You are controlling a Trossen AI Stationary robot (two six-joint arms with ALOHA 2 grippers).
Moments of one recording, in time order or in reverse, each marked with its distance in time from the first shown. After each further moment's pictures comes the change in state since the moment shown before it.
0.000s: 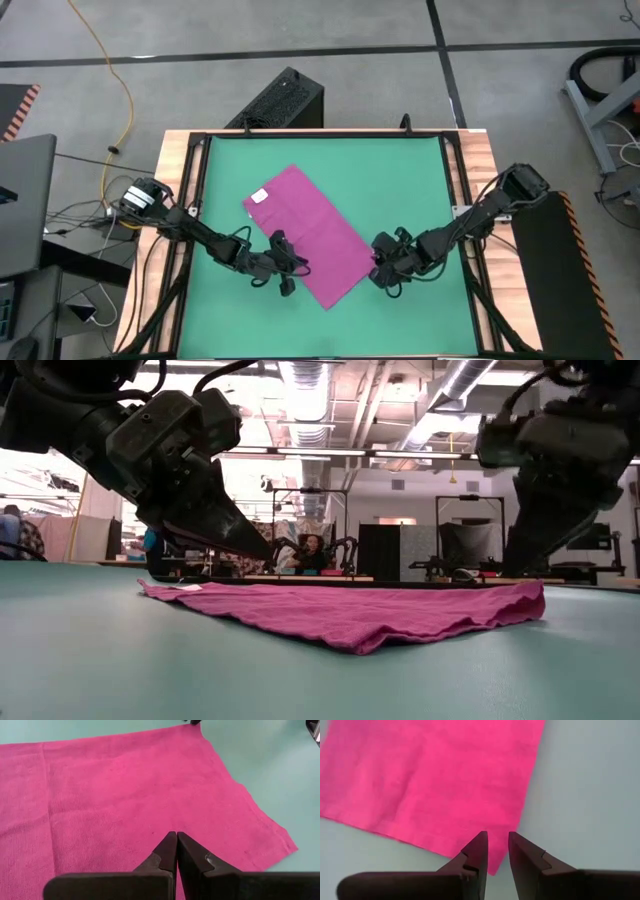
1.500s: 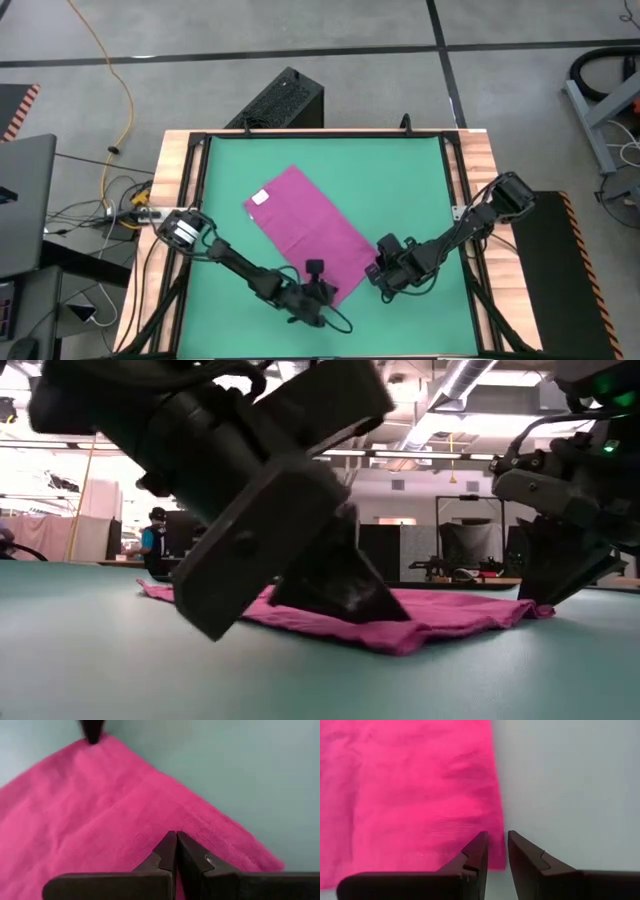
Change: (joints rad) left arm -0.073 0.465 0.633 -0.439 -0.023 0.289; right arm 0.073 0.138 0.047 -0.094 0.064 0.456
